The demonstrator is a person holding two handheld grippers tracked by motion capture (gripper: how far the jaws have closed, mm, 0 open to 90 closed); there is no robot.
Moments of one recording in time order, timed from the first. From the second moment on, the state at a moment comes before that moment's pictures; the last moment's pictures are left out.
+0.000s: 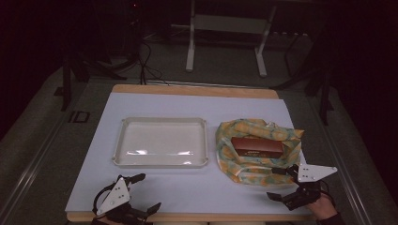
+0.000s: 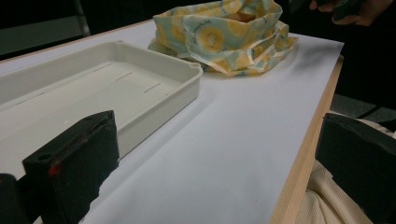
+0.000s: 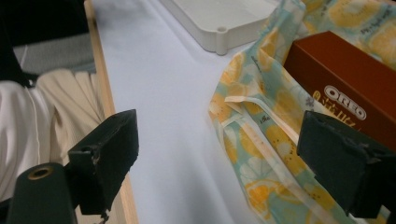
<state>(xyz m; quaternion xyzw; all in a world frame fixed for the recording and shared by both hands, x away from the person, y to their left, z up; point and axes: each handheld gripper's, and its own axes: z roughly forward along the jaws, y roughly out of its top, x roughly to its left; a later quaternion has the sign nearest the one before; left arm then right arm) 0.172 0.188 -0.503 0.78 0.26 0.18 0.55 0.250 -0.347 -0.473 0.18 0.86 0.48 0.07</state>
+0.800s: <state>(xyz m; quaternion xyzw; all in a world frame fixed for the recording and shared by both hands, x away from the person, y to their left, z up) 0.174 0.186 -0.506 0.78 0.25 0.17 0.54 0.257 -0.349 -0.435 0.15 0.86 0.48 0.10</state>
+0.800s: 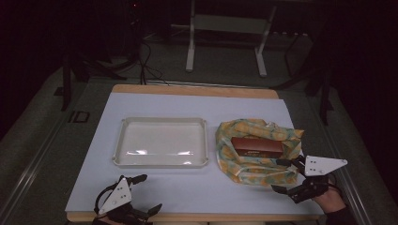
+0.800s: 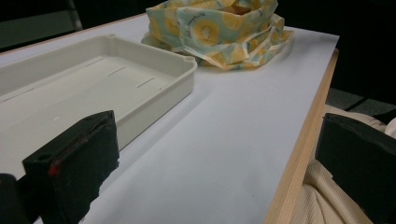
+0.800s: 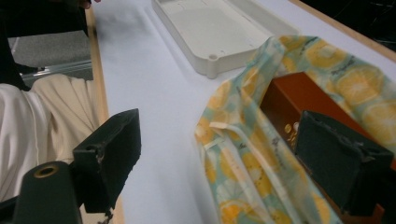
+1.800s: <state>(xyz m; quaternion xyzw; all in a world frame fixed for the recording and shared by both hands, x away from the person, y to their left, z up) 0.174 0.184 -0.508 0.79 0.25 0.16 0.54 0.298 -0.357 -0.373 0.16 0.84 0.50 0.16</state>
